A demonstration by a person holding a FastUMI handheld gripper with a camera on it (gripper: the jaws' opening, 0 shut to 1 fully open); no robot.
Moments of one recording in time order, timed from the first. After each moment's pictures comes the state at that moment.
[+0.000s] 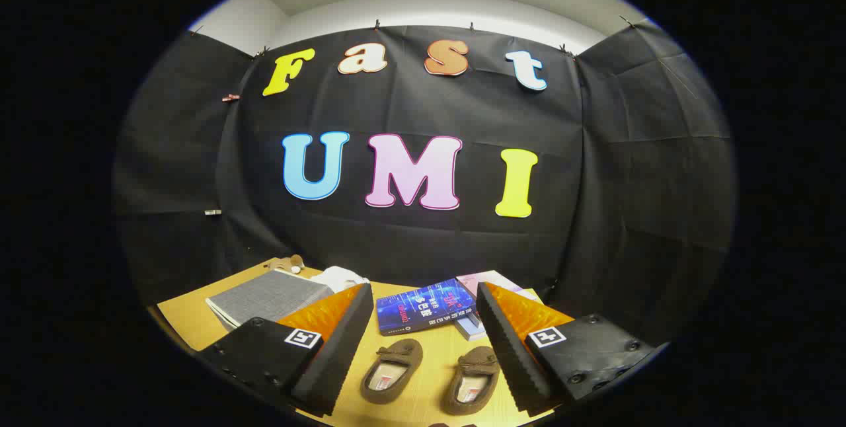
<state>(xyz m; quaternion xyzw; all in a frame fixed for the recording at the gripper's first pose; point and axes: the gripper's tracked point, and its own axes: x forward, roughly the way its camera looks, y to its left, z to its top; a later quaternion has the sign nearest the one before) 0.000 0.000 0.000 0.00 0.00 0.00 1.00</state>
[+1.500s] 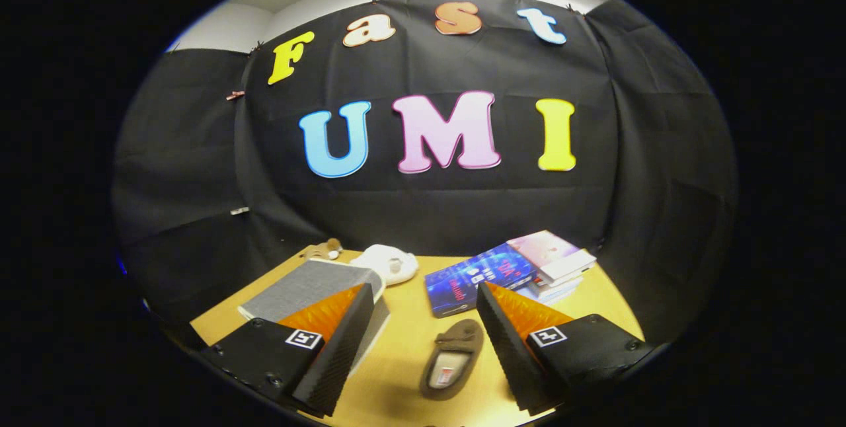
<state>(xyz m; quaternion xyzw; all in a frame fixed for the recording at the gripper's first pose) 0.043 0.086 -0.054 0.09 0.10 0.10 0.99</state>
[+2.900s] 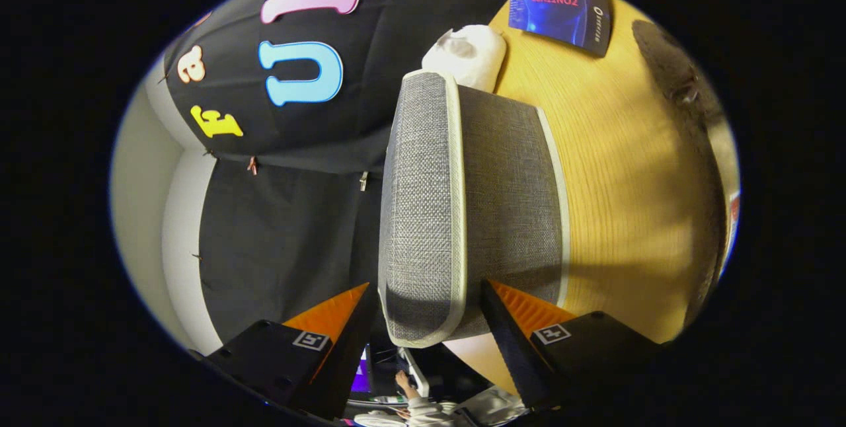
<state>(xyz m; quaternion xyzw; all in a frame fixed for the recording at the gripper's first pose) 0.060 0.267 -0.215 0.52 0.42 0.33 0.66</state>
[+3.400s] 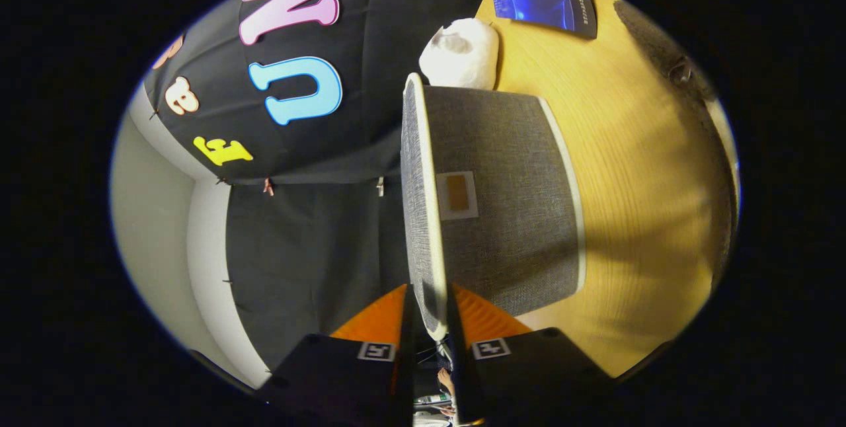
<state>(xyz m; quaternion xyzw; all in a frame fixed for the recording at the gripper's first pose) 0.066 0.266 -0.186 0.57 0.43 0.31 0.63</state>
